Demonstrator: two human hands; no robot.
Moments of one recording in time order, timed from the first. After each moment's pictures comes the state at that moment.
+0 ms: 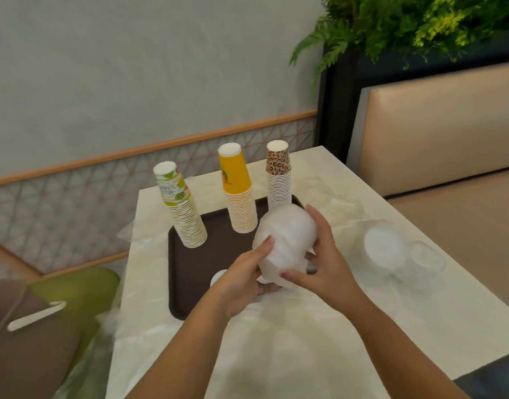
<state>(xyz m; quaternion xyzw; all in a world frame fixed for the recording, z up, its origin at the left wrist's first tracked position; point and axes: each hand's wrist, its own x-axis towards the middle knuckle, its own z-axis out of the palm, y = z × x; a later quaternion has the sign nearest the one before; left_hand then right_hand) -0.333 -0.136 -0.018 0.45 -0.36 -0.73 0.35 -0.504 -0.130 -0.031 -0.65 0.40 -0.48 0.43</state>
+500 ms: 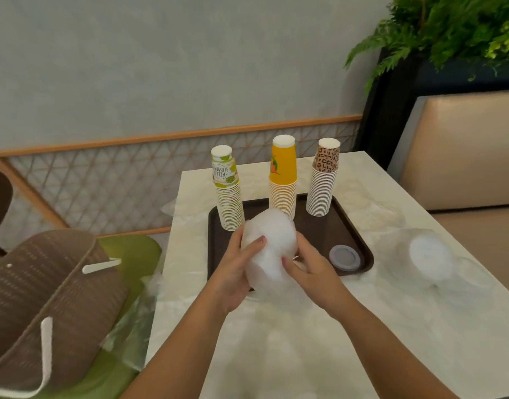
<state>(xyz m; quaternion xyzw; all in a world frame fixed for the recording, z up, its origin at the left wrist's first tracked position) -0.259 -0.093 -0.018 0.47 -0.29 -0.65 0.52 -0.419 -0.111 -0.028 -0.68 0.42 -0.35 0.49</state>
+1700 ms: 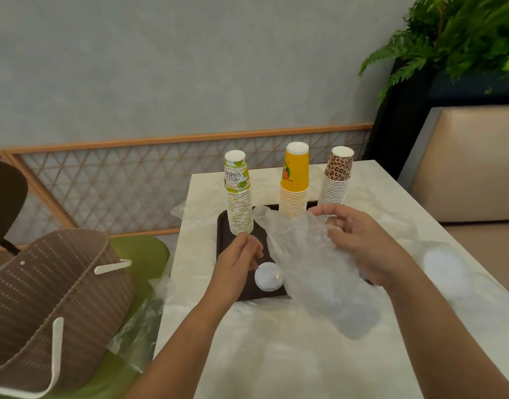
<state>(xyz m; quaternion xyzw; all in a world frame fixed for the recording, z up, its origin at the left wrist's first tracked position) -0.235 -0.092 -0.014 0.61 -0.51 -0.37 0.48 -0.444 -0.140 0.047 -0.63 0.39 -0.35 0.58</state>
